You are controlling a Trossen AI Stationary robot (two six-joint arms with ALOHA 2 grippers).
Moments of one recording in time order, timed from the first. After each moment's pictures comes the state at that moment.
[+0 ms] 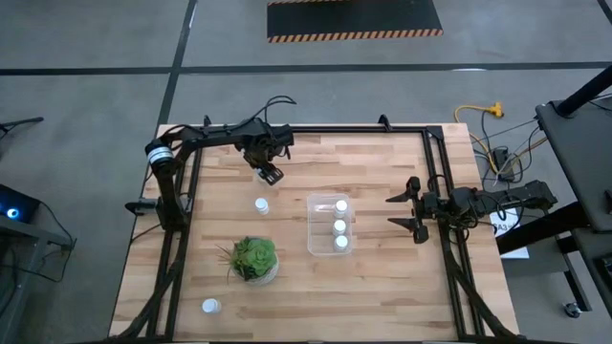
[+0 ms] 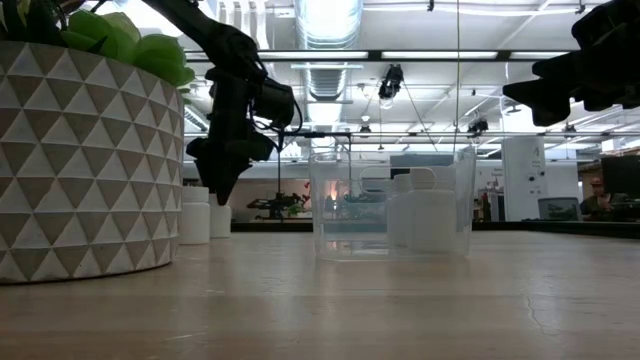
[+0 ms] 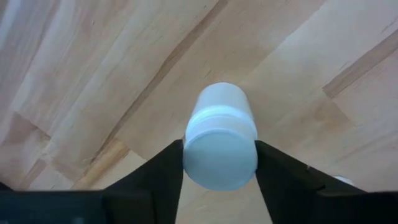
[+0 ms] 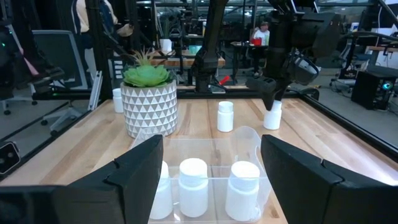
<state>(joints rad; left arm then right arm) 0.51 1.83 1.38 -1.12 -0.11 -0.26 0.20 0.06 0.01 0.03 0.18 0.05</state>
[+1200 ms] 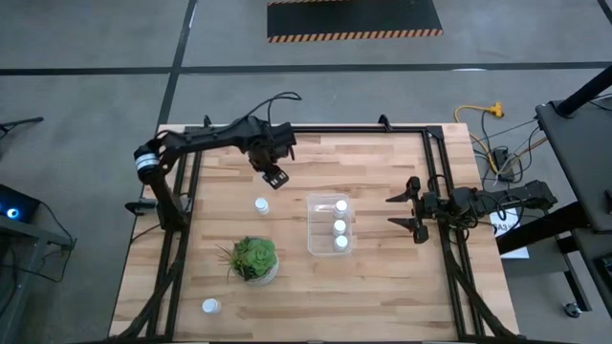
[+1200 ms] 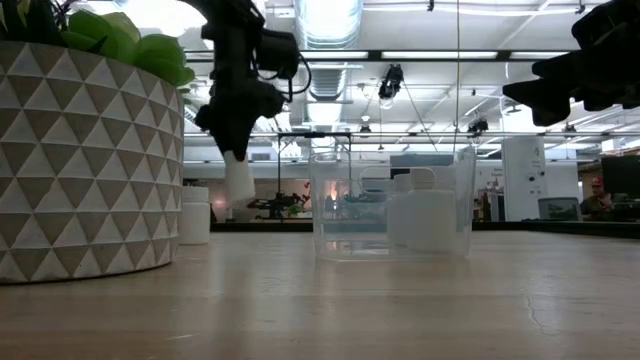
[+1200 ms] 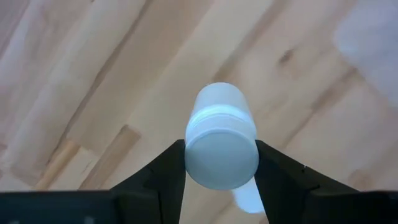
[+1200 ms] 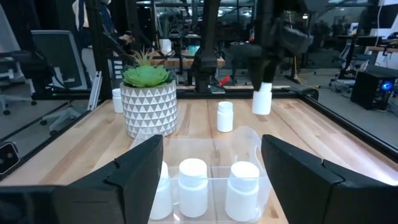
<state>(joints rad) 0.40 1.72 1.49 -1.20 0.03 -0.28 0.20 0.05 0.01 0.03 0.18 0.05</state>
